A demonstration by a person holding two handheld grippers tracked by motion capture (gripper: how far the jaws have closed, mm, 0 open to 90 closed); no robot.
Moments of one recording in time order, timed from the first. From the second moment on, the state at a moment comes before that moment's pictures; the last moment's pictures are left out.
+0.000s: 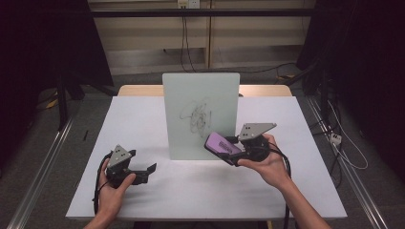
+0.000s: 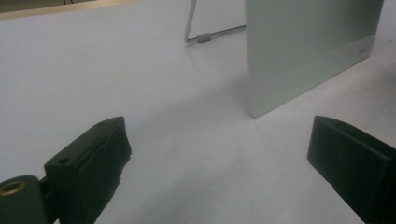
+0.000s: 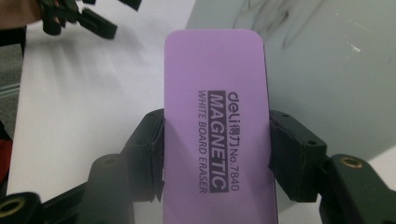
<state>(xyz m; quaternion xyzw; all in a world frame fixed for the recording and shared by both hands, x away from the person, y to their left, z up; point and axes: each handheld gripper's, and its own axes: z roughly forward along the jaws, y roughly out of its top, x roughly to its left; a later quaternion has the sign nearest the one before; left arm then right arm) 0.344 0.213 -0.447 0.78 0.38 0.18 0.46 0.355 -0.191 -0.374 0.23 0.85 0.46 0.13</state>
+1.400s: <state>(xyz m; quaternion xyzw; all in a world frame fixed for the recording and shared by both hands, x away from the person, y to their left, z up) 0.343 0.213 -0.445 0.79 0.37 0.18 0.46 0.399 -0.176 -0.309 0.22 0.82 0.48 0.23</state>
